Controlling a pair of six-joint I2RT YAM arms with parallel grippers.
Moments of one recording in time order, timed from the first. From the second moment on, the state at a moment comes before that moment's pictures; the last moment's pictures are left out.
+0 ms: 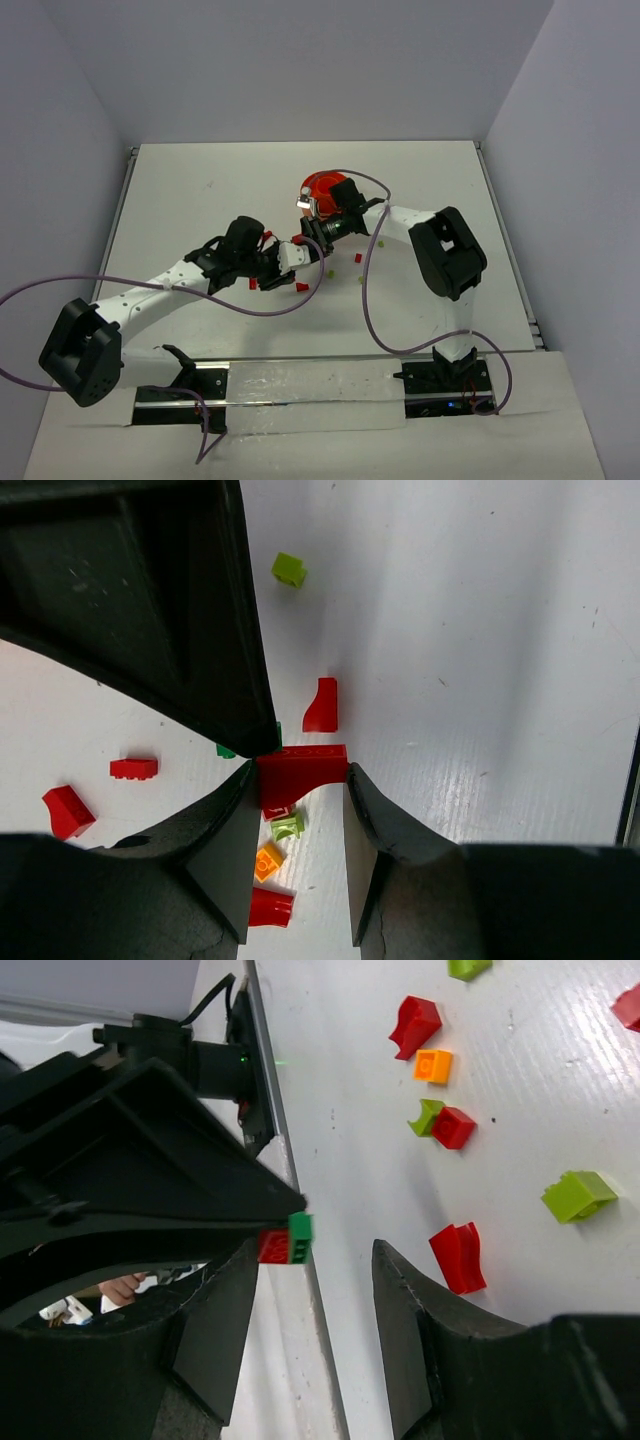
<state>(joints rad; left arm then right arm) -0.69 1.28 0.76 -0.26 0.44 0.61 0.54 1.97 1.27 -0.25 -1.13 0.25</state>
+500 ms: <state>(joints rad) -0.69 1.26 0.77 -0.26 0.45 0.60 0.54 1.99 1.27 -0.22 -1.21 0.28</state>
